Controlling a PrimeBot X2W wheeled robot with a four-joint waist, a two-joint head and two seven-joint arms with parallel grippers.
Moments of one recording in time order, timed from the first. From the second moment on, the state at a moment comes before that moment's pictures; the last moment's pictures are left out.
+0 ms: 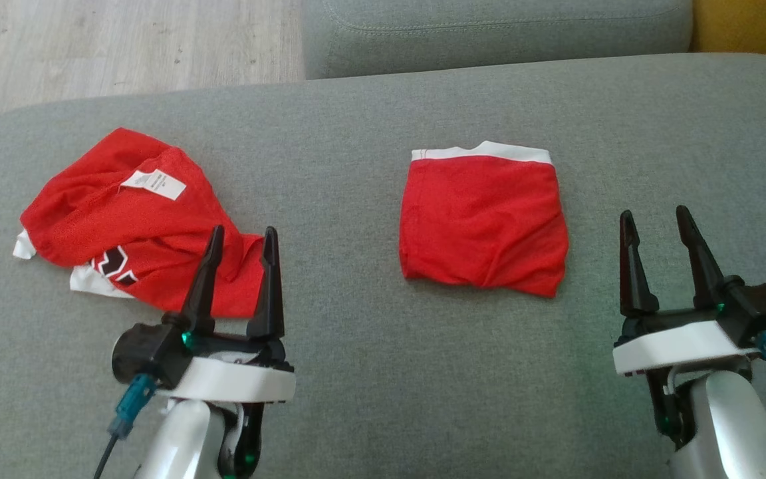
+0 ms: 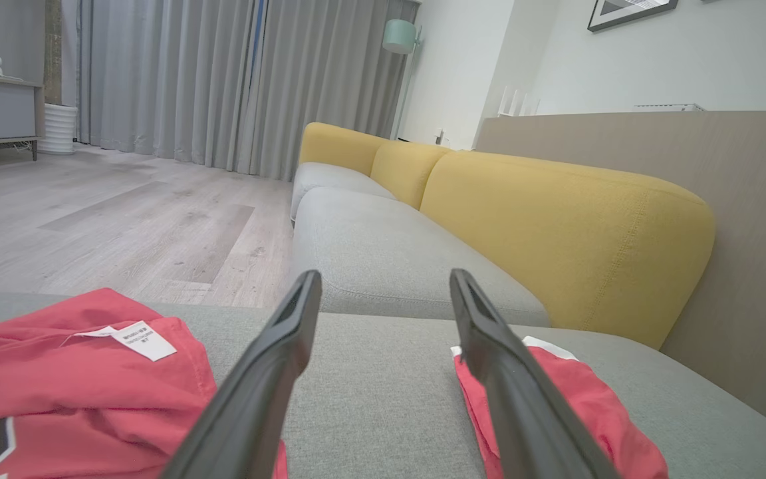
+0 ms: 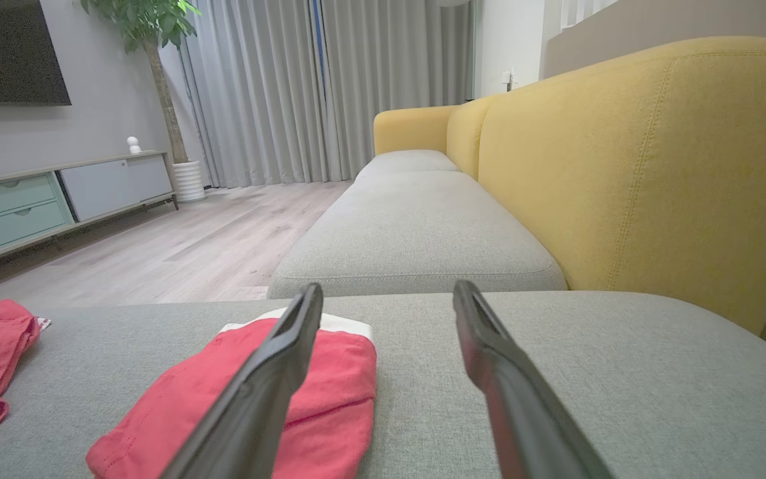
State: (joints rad) left arm -0.17 0.05 -0.26 0.19 -0.33 -0.07 -0.26; right arm -0.15 -0.05 -0.02 0.26 0.08 0.13 -0.26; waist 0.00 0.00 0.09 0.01
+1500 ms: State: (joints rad) left arm -0.24 0.05 -0.33 0.19 -0.33 -0.08 -0.26; right arm -0.59 -0.06 0.02 0.97 0.01 0.13 -0.23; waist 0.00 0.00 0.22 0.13
